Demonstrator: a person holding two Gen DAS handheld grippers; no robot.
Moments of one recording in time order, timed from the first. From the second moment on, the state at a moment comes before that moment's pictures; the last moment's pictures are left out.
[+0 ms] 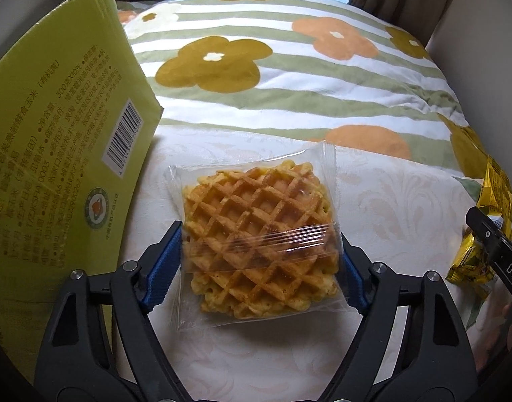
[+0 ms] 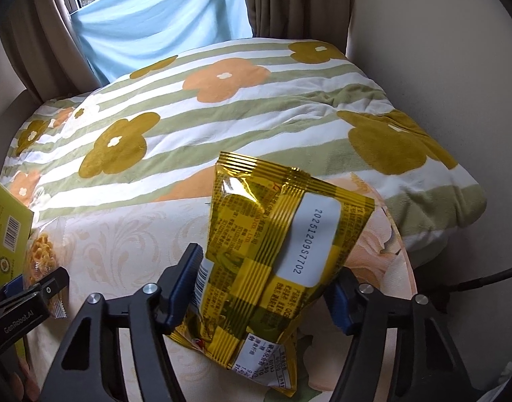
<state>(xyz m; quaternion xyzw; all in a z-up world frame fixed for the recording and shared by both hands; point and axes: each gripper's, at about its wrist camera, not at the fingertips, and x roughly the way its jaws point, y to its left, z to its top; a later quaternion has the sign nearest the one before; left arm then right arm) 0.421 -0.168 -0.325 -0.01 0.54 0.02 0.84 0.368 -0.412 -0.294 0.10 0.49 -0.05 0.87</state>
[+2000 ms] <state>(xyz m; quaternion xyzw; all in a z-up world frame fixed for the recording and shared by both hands) 0.415 0.171 -0.118 0.00 0.45 -0.07 0.89 0.342 -0.070 -0.093 0.05 0.41 0.15 0.90</state>
